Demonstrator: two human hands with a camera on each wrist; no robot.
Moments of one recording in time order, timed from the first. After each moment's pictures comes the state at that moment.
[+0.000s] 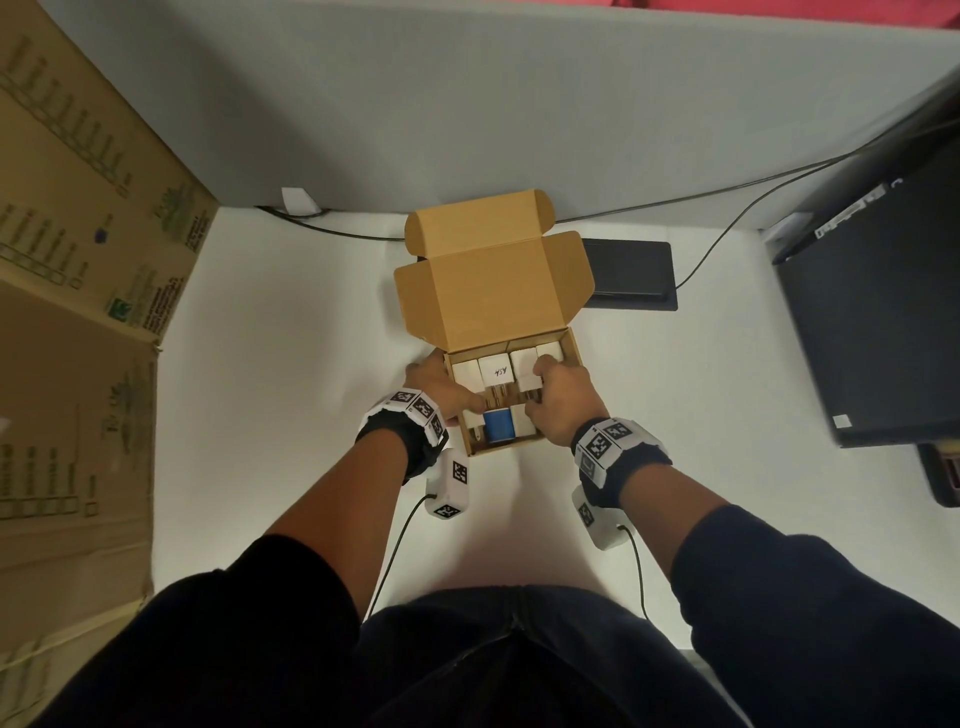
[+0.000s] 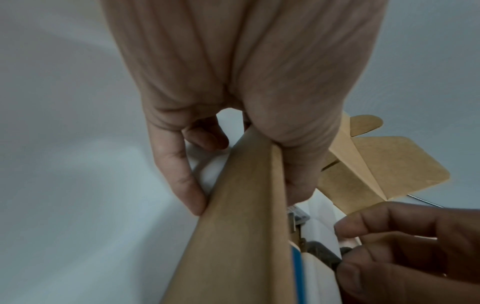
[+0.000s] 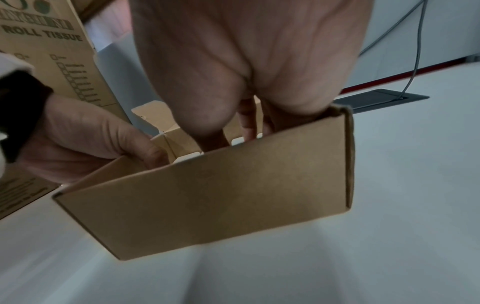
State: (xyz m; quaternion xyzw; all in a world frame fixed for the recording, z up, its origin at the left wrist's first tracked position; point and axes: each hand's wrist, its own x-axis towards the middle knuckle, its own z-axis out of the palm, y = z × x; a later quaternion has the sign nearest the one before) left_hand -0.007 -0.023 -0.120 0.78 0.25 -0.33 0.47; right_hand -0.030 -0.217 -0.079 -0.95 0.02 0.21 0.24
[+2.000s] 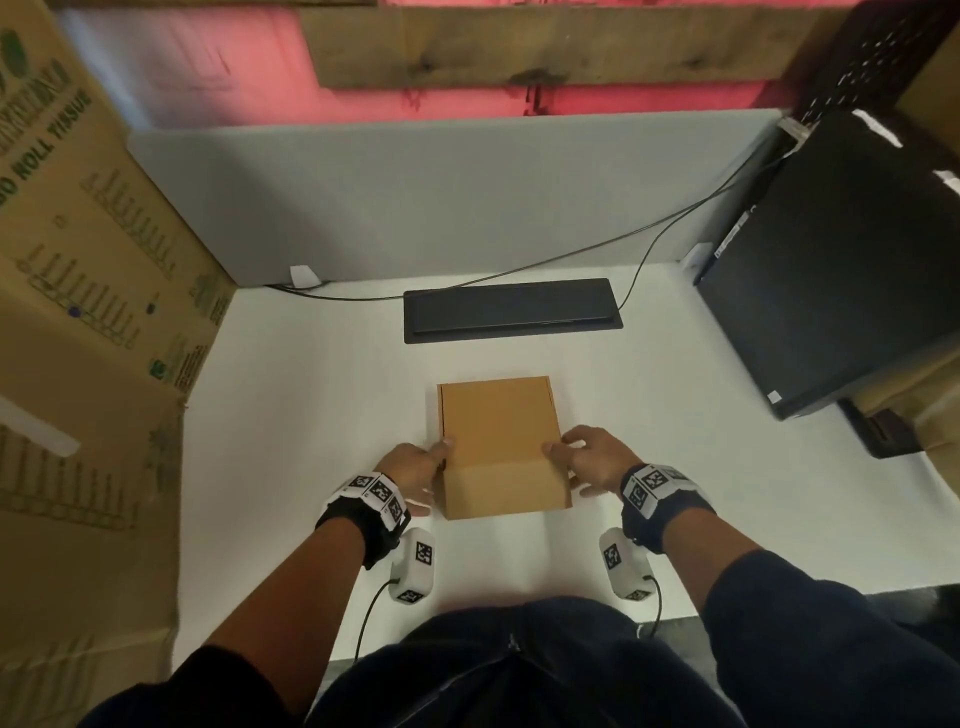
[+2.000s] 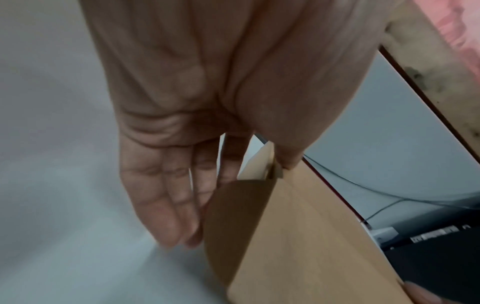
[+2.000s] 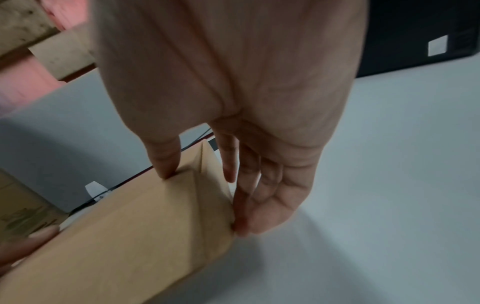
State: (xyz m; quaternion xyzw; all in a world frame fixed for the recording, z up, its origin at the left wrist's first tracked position) left_hand -0.107 0.007 -0.064 0.75 0.25 -0.40 0.46; right_hand -0.124 -0.275 -0.053 -0.79 0.23 0.34 0.45
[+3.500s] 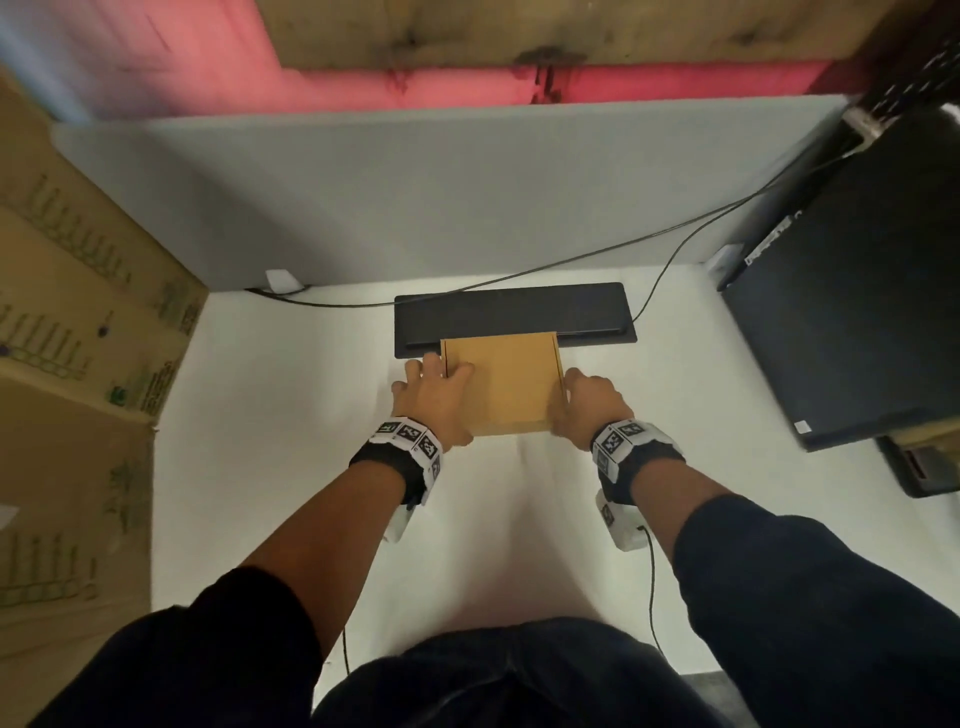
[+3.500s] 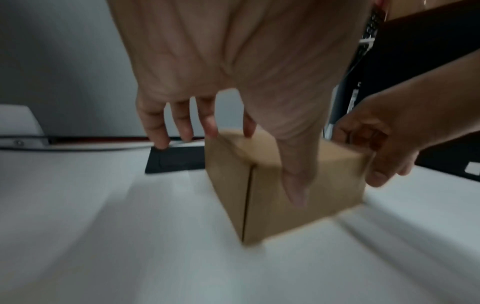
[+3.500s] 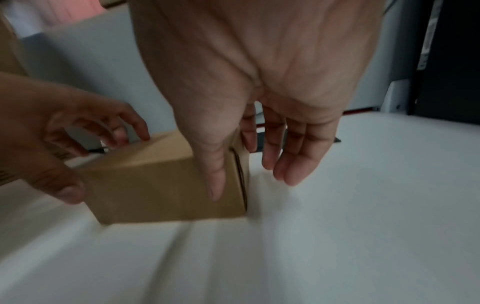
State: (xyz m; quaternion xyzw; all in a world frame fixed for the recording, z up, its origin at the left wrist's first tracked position) left_hand 0.007 -0.048 -0.041 0.96 -0.10 -0.24 0.04; right_hand -0.007 -0.272 -0.060 -0.95 0.12 0.24 0.14
